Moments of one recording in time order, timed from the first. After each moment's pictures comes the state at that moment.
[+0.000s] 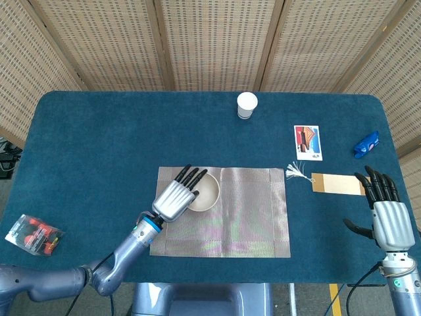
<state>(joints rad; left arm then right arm) -0.76 -1.78 -0.16 -1.41 1.36 1.01 0.65 0.14 -1.12 0.13 -1.67 -1.49 1.49 0.05</state>
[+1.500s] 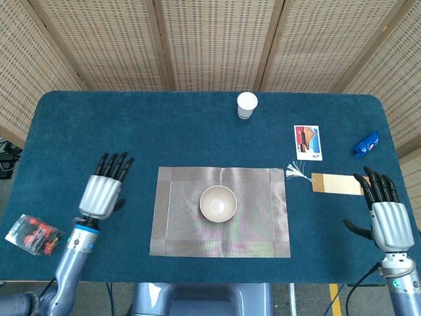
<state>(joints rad) -0.48 -1.42 -0.06 -1.69 1.28 1.41 0.61 0.14 -1.13 0.13 -1.66 -1.50 1.49 0.00</state>
